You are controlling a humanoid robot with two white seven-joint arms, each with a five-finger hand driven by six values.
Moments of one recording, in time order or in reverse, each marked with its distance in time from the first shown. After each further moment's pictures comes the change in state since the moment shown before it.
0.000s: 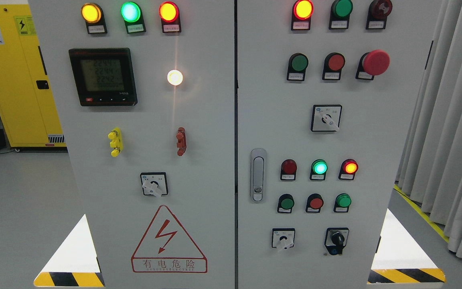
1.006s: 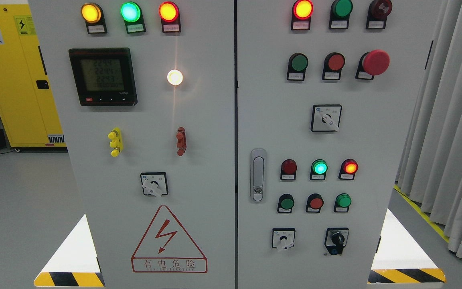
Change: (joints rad) left arm 0.000 0.000 0.000 0.000 0.000 0.000 0.000; right arm 0.005 0.000 0.075 -0.072 0.020 -0.302 -0.048
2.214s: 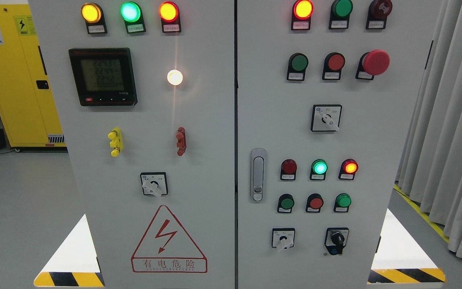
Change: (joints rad) left arm 0.000 -0.034 0.002 0.000 0.001 0.000 -0.001; right arm 0.188 -0.037 0.045 -1.009 0.377 -0.262 -0.008
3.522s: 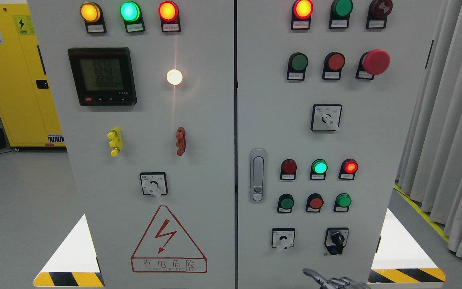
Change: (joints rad) left arm 0.000 -0.063 -0.002 0.000 -0.001 0.000 0.000; right arm -0.387 0.015 -0.106 -0.597 0.407 -0.094 -0.078
